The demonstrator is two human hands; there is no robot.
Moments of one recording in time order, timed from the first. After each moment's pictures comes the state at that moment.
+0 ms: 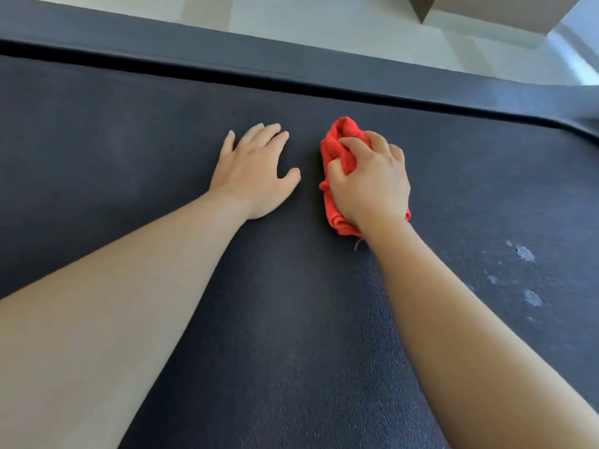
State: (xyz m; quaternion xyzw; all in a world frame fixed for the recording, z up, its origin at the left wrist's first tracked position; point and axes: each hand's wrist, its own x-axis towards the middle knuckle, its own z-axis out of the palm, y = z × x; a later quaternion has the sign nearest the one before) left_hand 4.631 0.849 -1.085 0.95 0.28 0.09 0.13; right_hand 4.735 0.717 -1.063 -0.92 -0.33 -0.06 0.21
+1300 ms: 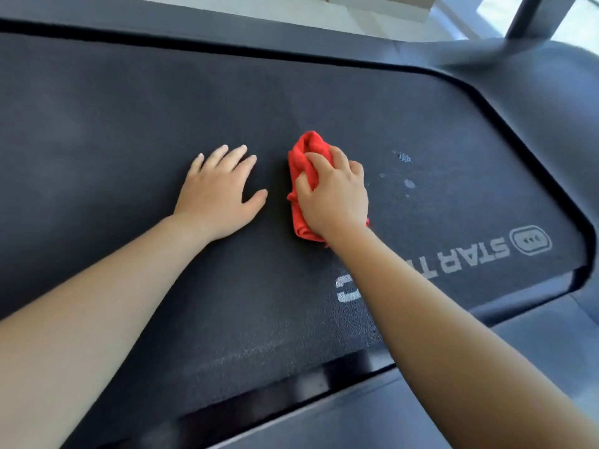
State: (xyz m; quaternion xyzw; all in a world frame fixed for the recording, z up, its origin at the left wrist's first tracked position) left_hand 4.551 0.730 -1.085 0.97 0.18 0.08 0.12; right_hand 4.642 0.584 -1.059 -0.94 -0.27 -0.06 0.19
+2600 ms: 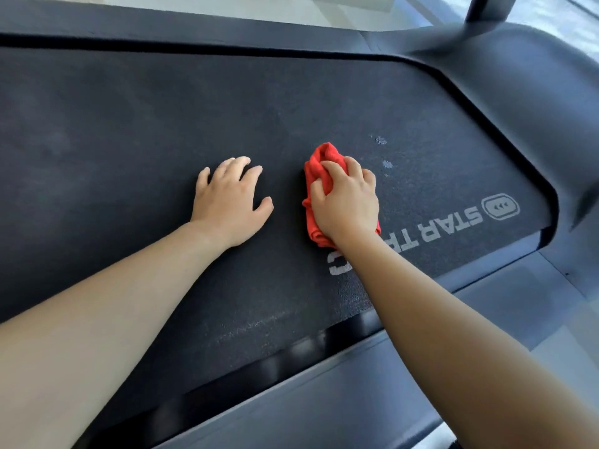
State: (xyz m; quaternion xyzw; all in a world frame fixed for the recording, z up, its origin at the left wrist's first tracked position) left_hand 4.537 0.693 -1.080 0.97 0.16 0.07 0.14; right_hand 4.621 0.539 -1.059 -0.96 -0.18 -0.08 0.18
